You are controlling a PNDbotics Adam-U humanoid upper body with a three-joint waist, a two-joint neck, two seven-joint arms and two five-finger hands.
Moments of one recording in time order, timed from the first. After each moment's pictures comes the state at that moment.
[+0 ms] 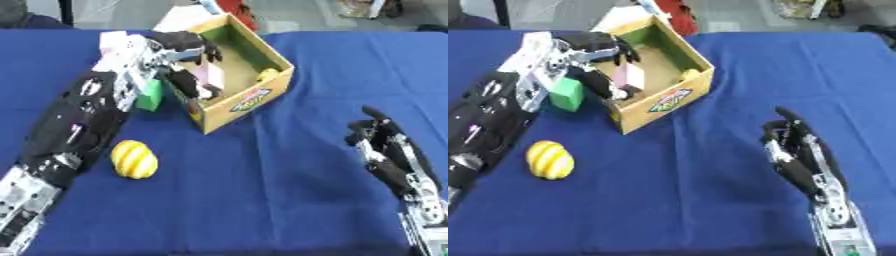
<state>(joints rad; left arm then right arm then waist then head) -0.97 0.40 -0.29 -1.18 -0.89 -0.13 -0.56 -0.23 -0.11 0.02 -1.52 0.10 -0.24 0.15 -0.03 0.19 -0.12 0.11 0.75</state>
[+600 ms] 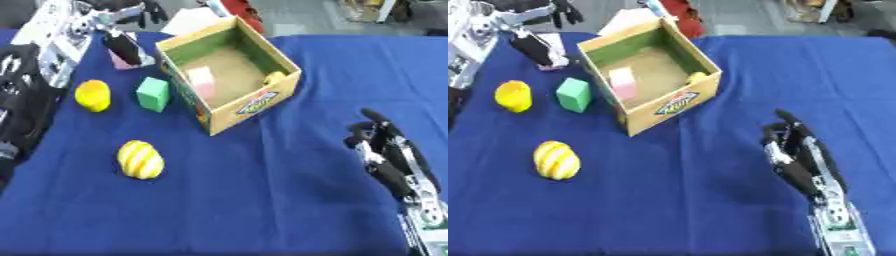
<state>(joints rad) -0.92 0.58 -0.17 -1.15 -0.94 -0.07 -0.58 -0.23 -0.11 0.02 -1.52 0.10 -0.24 0.15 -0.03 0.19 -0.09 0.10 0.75</state>
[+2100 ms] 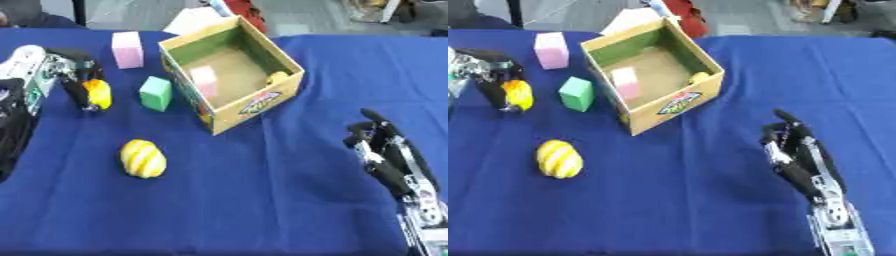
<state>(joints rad) -0.88 0.58 -0.11 -0.92 -1.14 -0.08 -0.69 -0.22 -0.11 0.01 -1.51 0.10 -0.24 0.15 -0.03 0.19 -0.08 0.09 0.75</state>
